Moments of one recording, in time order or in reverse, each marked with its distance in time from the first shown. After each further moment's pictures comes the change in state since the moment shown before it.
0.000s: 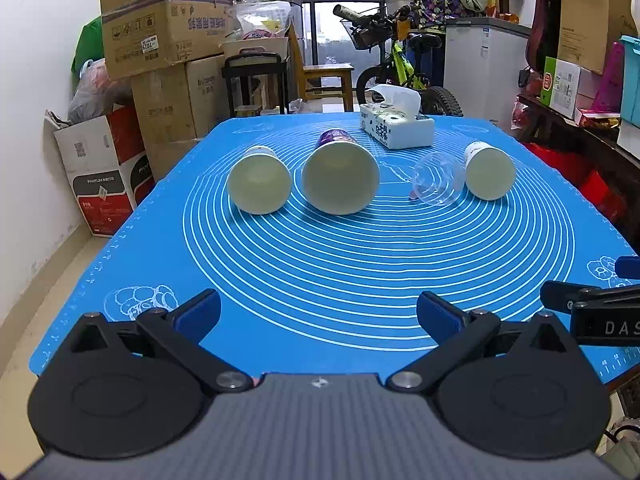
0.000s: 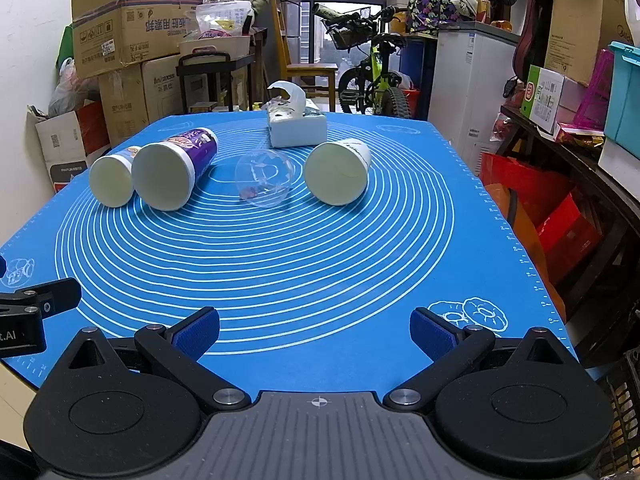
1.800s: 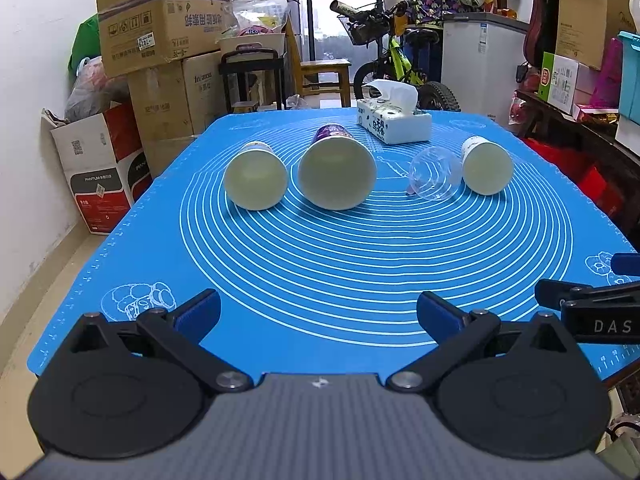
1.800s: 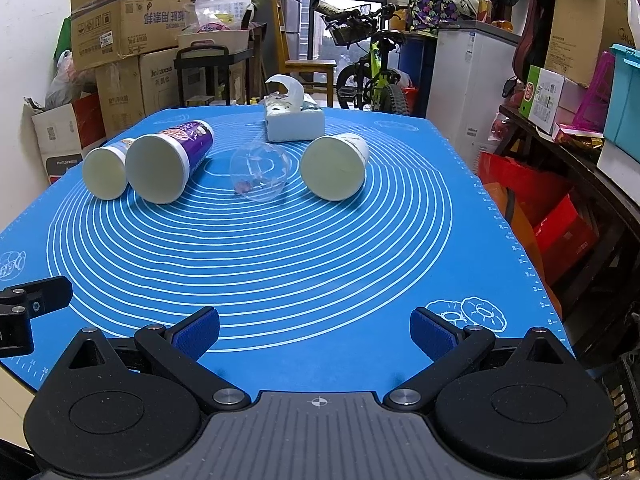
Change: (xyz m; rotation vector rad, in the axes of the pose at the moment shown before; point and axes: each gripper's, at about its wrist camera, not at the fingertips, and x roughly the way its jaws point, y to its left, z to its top) left arm 0.000 0.000 0.000 0.004 0.015 -0.008; right arm 0.005 0.000 -0.001 -0.018 0.009 -0.019
